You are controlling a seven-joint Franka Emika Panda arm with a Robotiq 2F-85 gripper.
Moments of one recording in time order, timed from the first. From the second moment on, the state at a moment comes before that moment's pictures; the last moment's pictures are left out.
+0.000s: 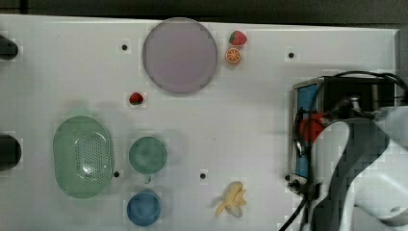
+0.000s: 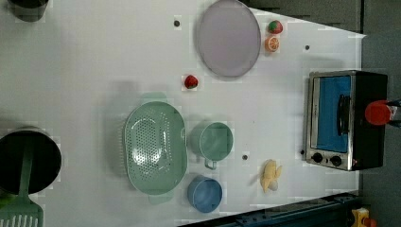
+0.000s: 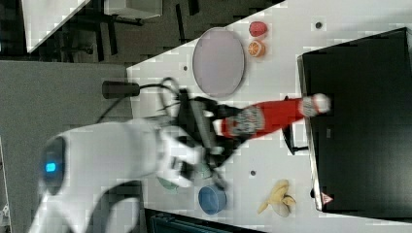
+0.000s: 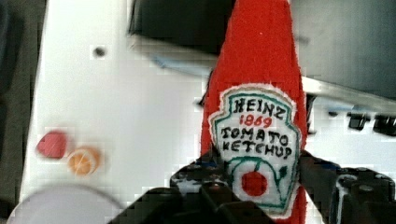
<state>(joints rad) -0.09 -0.05 -0.35 -1.96 0.05 0.39 0.05</state>
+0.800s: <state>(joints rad) -0.03 -0.07 -0.04 -2.28 0.03 0.53 0.38</state>
